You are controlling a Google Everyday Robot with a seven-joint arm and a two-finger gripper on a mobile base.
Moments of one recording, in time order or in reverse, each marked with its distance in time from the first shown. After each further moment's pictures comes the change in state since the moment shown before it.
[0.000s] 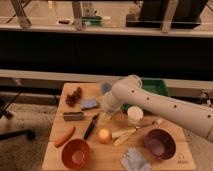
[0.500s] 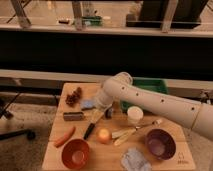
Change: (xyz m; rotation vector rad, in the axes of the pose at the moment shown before) arm -0.027 -0.023 0.025 0.004 -0.020 -0.021
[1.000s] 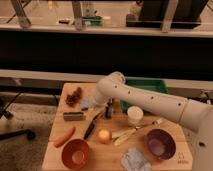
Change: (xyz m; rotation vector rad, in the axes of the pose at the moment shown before) arm -0.013 -0.015 0.029 -0.014 -0.012 -0.022
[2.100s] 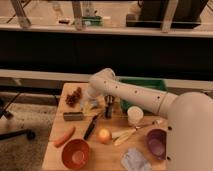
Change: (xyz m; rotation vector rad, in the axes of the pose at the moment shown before) arm 0.005 -0.059 0.048 0.030 0.037 -0.061
